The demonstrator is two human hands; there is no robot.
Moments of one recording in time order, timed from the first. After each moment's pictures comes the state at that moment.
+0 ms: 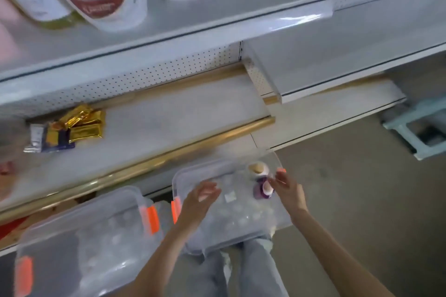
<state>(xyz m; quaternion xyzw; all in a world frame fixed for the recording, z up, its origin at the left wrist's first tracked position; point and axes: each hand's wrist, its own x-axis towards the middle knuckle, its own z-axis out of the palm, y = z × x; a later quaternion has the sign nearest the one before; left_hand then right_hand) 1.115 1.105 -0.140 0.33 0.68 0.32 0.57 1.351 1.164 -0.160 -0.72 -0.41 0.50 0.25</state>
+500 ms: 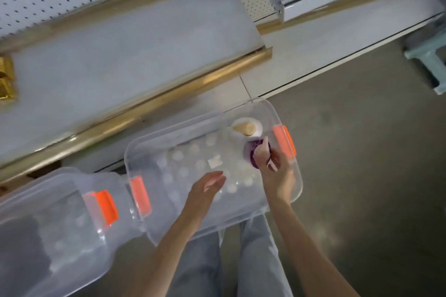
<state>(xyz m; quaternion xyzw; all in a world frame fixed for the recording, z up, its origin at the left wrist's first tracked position) 1.180 1.108 -0.288 0.24 0.68 0.22 0.66 1.346 1.151 -0.301 -0.80 -0.34 0.39 0.31</state>
